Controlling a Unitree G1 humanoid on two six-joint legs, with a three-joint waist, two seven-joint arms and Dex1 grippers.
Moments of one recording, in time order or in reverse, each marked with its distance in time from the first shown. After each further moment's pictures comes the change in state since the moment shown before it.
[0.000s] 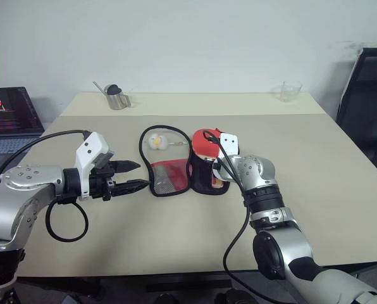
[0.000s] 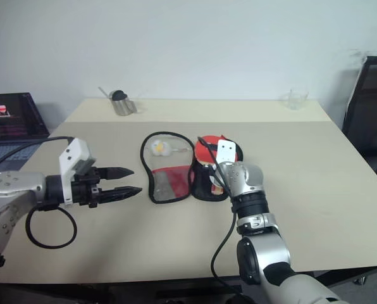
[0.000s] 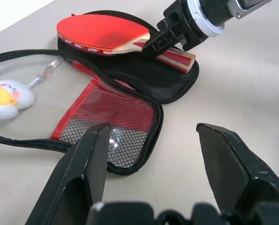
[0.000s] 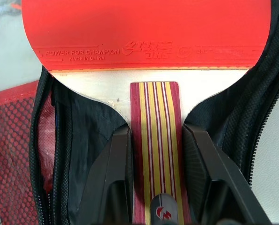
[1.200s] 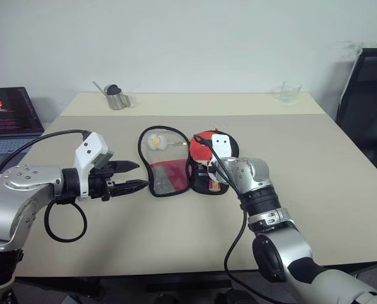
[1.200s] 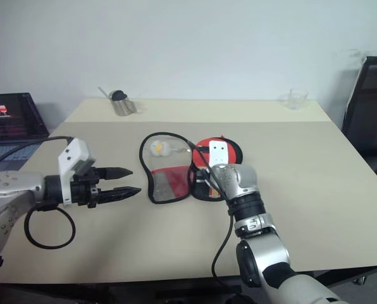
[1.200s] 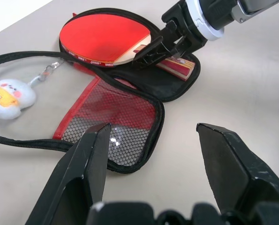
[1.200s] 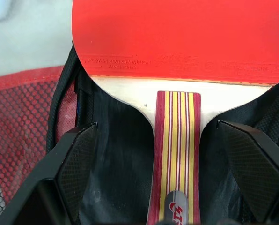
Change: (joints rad) left arm 0.004 0.009 0.001 -0.003 0.003 -0.003 0.001; right arm -0.001 -0.004 0.112 -0.002 -0.058 -0.011 0.093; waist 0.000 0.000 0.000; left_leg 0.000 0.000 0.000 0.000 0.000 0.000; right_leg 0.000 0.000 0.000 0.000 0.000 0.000
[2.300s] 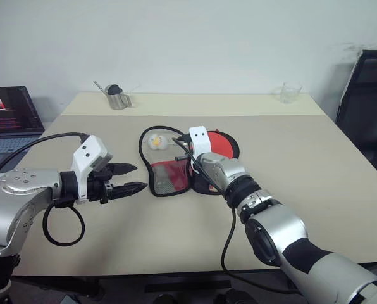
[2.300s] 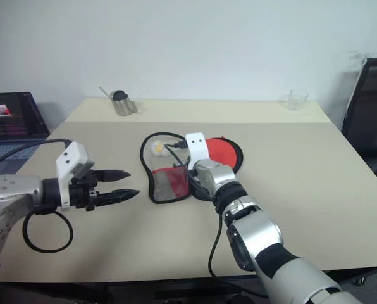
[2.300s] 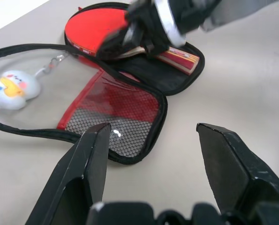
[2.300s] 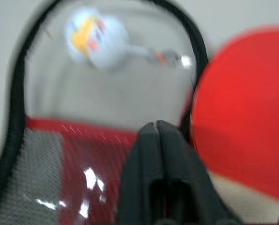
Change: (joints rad) left arm 0.052 0.007 0.030 -0.038 -0.008 0.007 0.032; right arm -0.222 0.013 0.113 0.650 -0.192 -0.658 0.455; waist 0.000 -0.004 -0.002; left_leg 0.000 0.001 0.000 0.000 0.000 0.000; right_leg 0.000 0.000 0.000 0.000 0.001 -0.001
